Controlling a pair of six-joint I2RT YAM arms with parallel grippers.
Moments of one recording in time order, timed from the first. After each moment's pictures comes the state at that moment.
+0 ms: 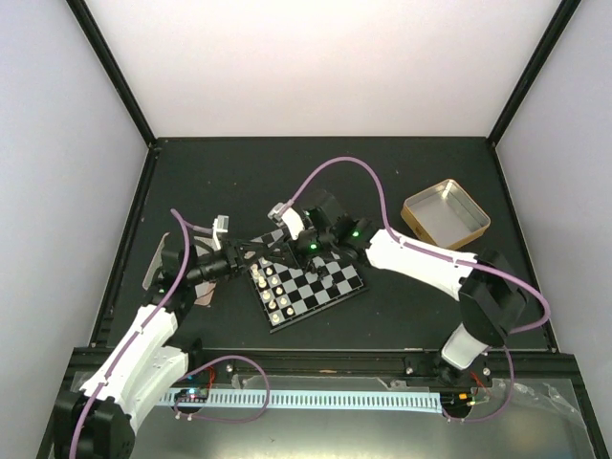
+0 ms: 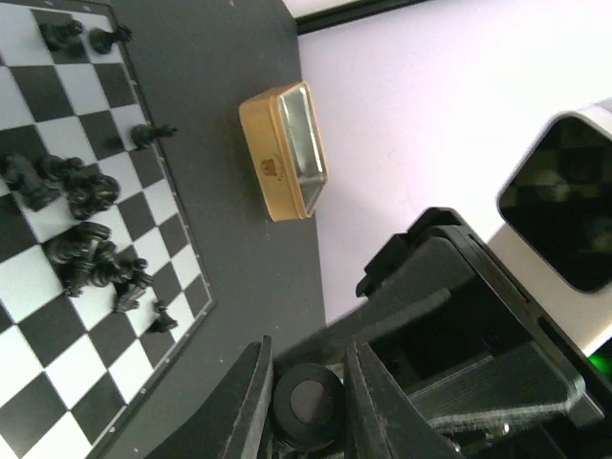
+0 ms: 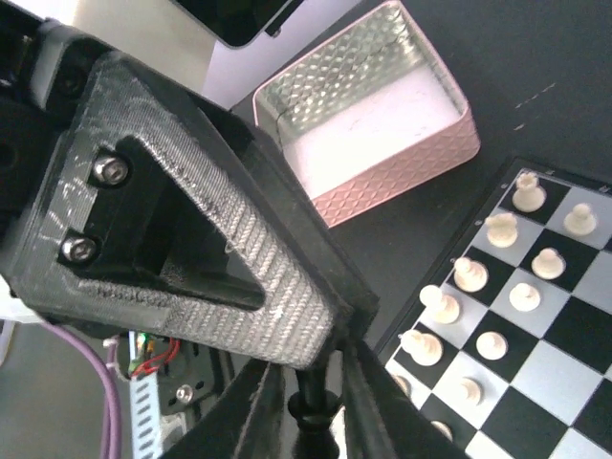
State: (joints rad) left arm -0.21 0.75 0.39 0.04 0.83 -1.10; right arm 0.91 1.65 1.24 -0.24 -0.55 0.24
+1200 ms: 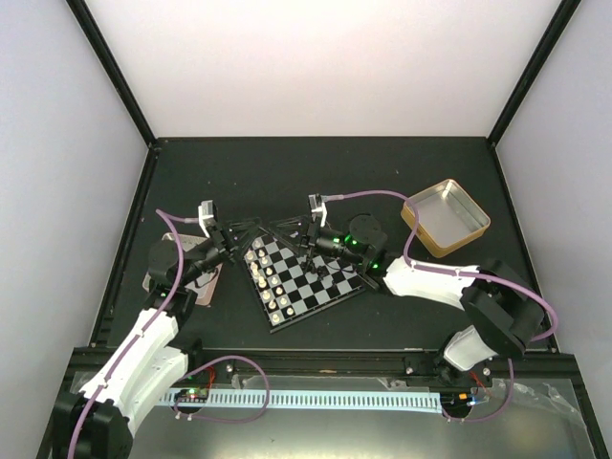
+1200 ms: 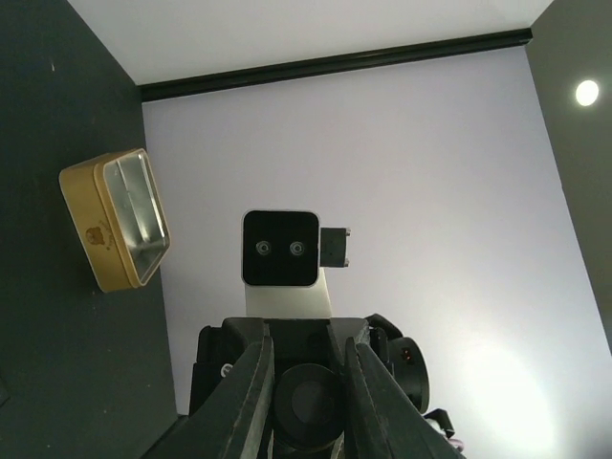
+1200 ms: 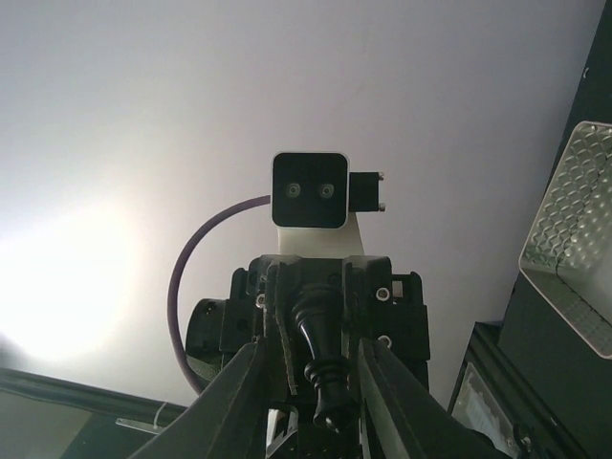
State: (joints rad) left arm -0.22 0.72 0.35 0.55 0.74 -1.55; right arm 0.89 1.52 0.77 0.90 -0.46 1.47
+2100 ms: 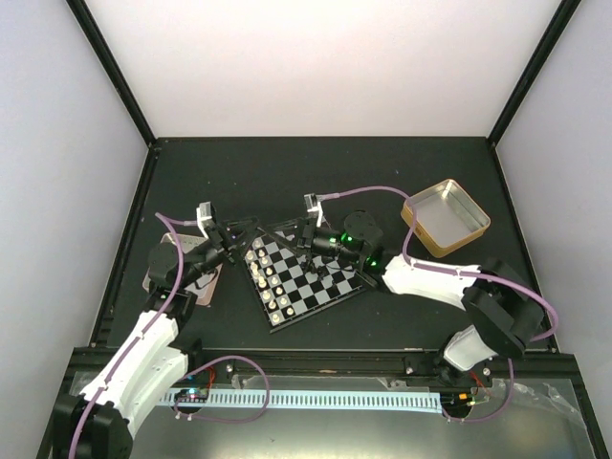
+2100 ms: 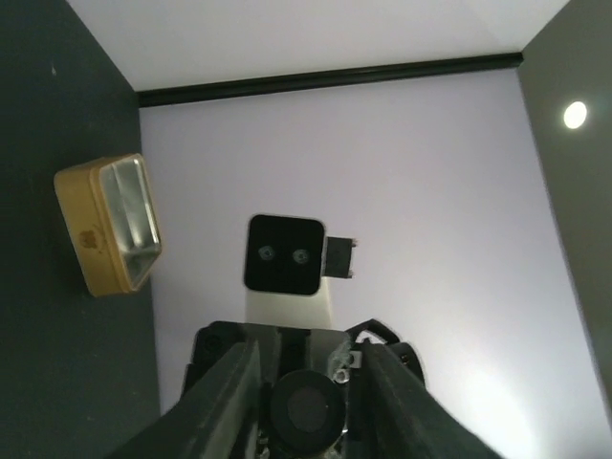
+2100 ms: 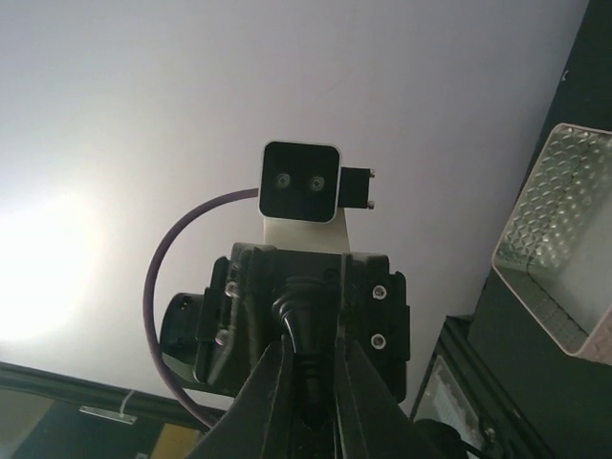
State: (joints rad) left arm -0.22 0.72 0.33 0.59 0.71 -1.62; right arm 0.89 1.53 0.81 0.84 -0.48 1.41
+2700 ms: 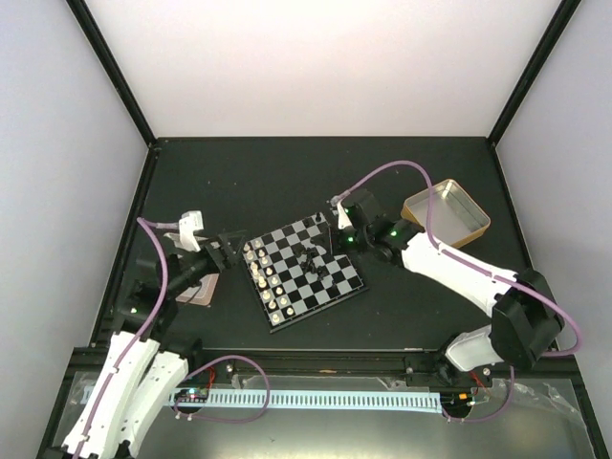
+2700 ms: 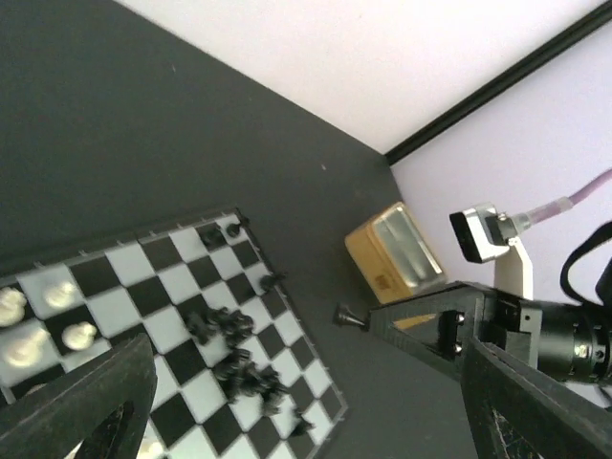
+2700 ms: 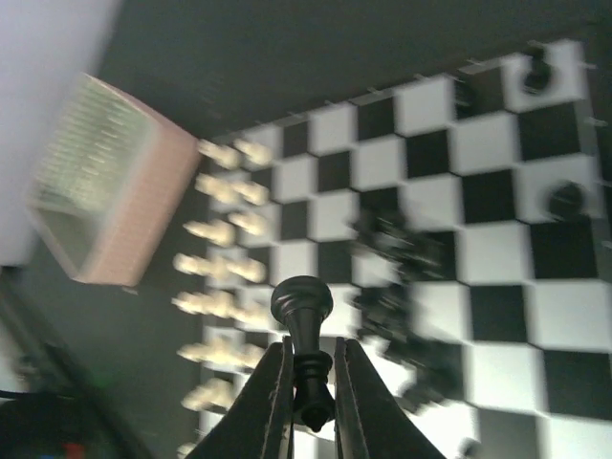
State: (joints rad) left arm -0.22 0.51 0.55 -0.33 0.43 -0.79; right arm 0.75 1.43 1.01 -0.30 -0.27 0.60
